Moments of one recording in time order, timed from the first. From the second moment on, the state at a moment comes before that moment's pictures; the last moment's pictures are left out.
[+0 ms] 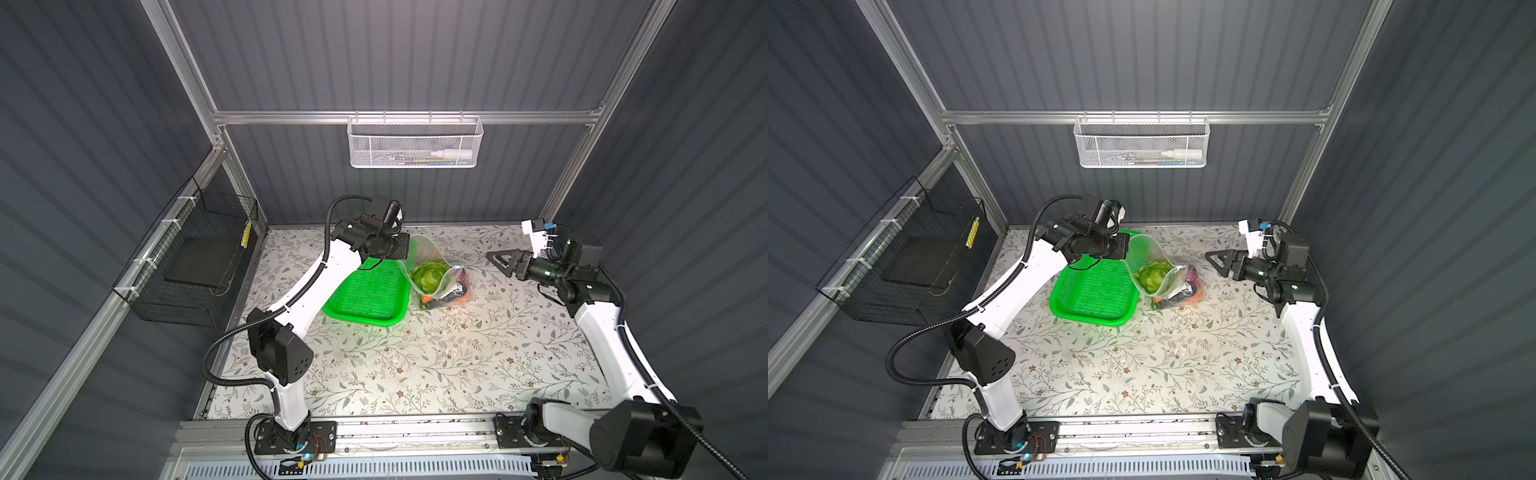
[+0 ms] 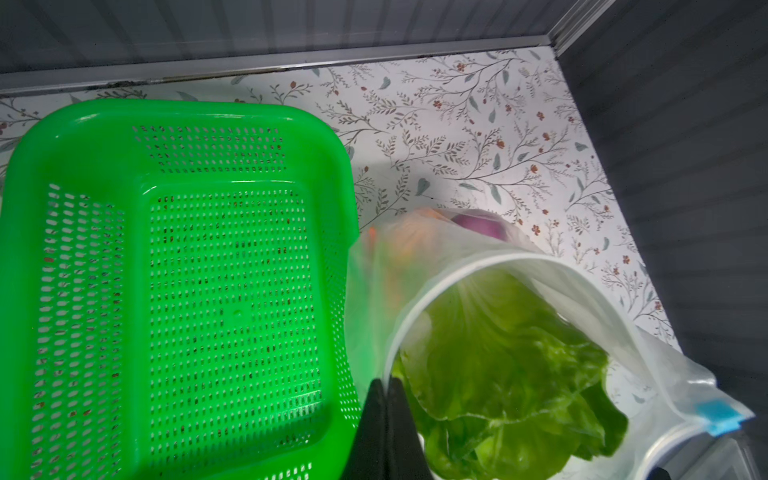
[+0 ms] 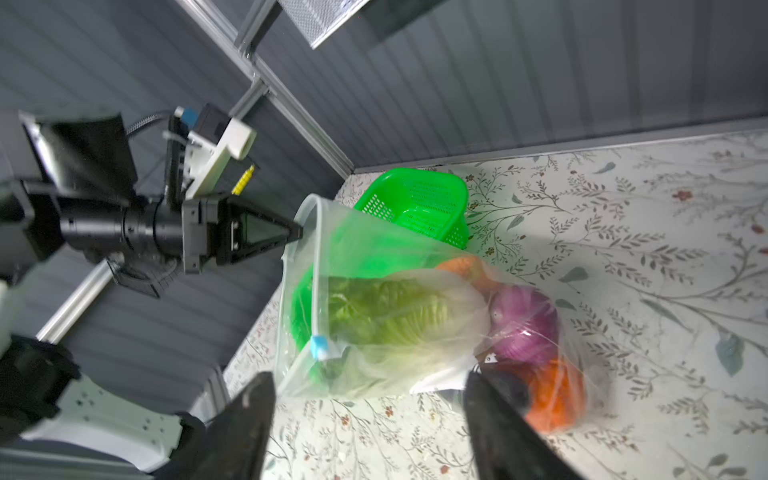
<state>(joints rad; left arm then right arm) -0.61 1.85 1.98 -0.98 0.05 -0.34 -0.08 1.18 1.04 -0.31 -0.95 0.22</state>
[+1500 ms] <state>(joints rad) -0.58 1.86 1.92 -0.94 0.11 -0.33 0.14 1.33 0.93 0.05 -0.90 -0.34</state>
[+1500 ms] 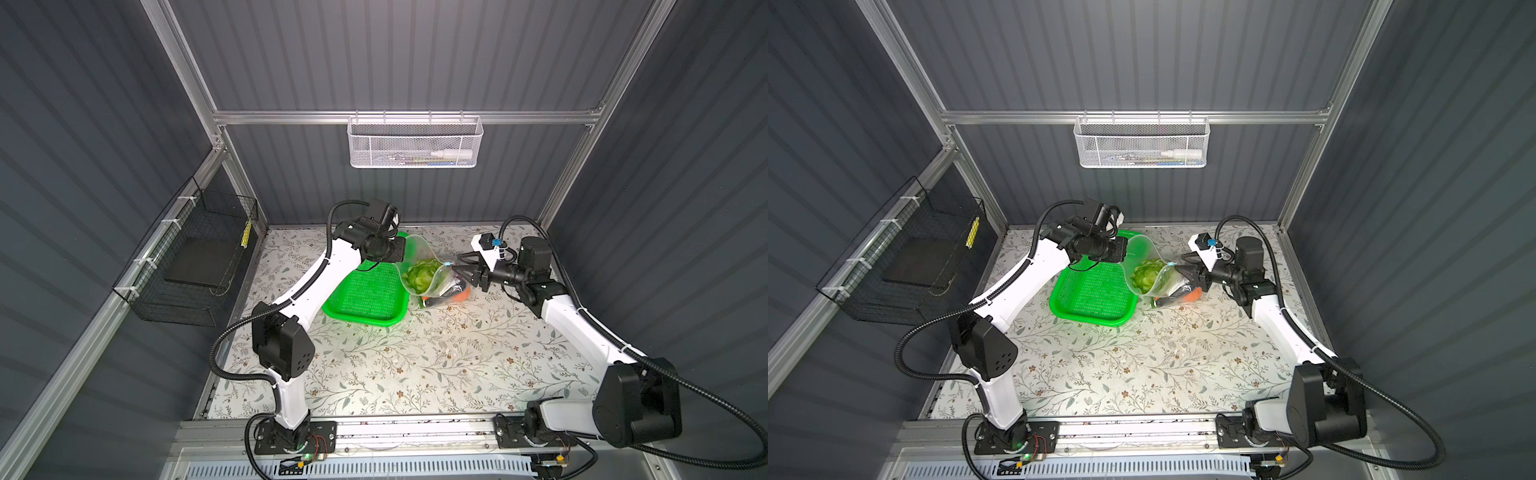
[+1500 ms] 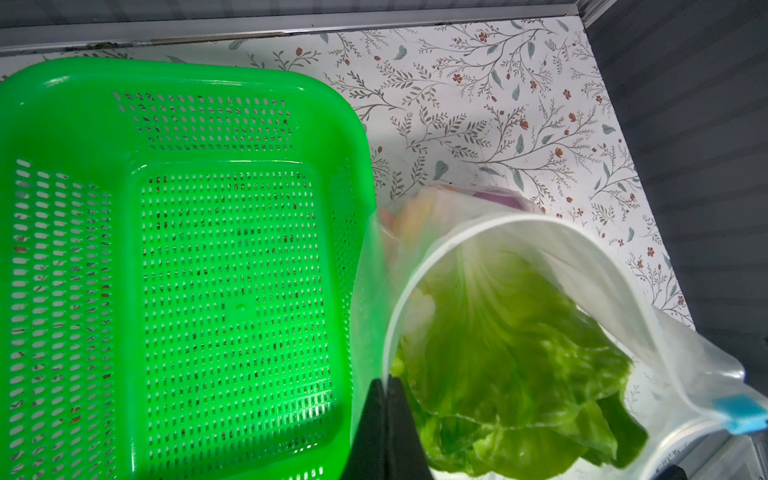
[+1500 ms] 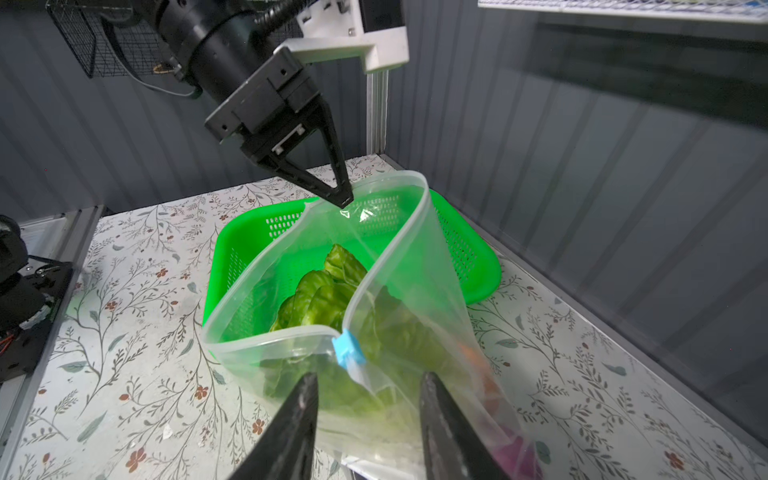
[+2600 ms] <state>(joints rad) -0.58 1.86 1.92 -0.94 0.09 -0.34 0.19 1.37 0.96 0.04 -0.91 -0.31</state>
